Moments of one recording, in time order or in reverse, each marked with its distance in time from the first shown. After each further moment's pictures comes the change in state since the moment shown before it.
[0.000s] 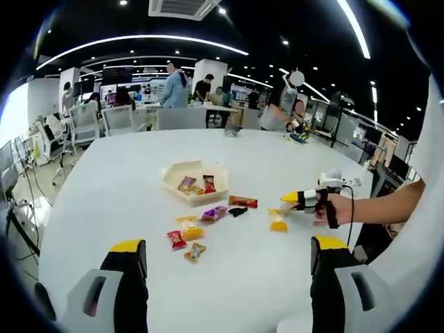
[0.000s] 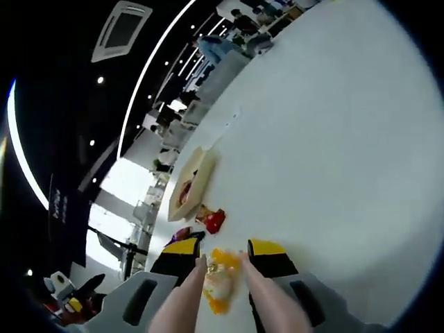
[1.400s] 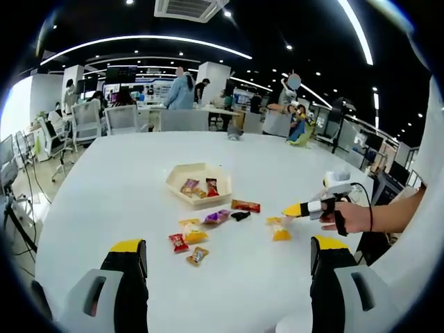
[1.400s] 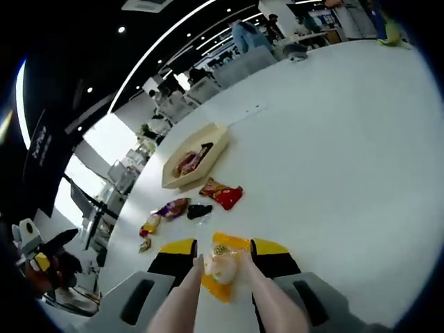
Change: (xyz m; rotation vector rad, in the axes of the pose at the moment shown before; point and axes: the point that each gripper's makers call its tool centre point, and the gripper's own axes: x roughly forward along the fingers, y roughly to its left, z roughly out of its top) left arm 0.005 0.007 0.003 -0.027 -0.019 -0.001; right arm 0.006 0.014 -0.026 -0.300 0.098 -0.142
